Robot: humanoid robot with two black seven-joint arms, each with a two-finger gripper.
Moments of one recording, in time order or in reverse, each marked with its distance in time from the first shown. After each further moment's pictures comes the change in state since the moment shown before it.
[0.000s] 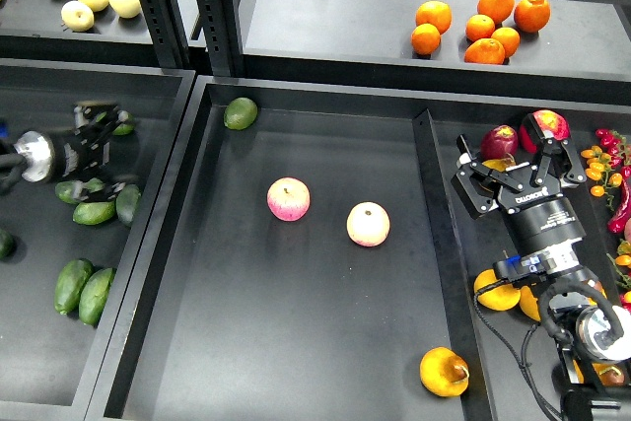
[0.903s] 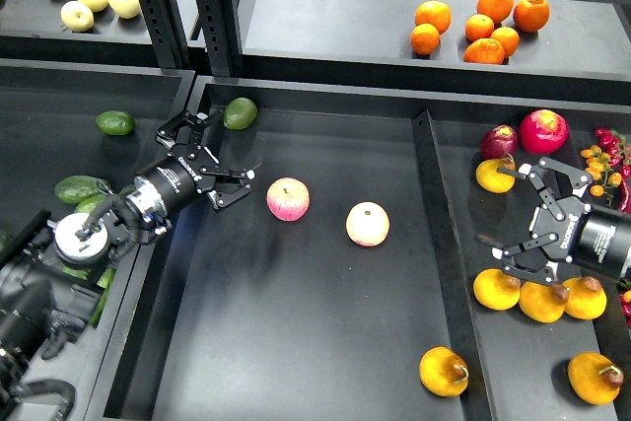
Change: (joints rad) left arm 0.301 -0.356 -0.491 -0.115 -0.136 0.000 0.000; right arm 0.298 -0.724 -0.617 0.001 -0.084 0.128 -0.155
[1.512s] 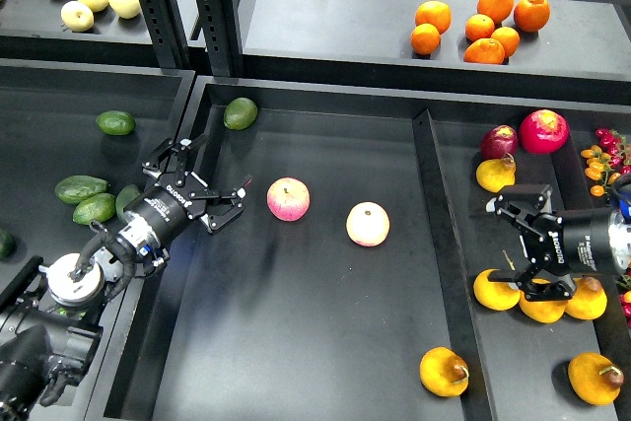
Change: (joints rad) left arm 0.152 -0.018 -0.097 -0.101 0.001 0.000 0.000; right arm 0.369 -0.053 -0.496 -0.017 -0.336 0.031 0.000
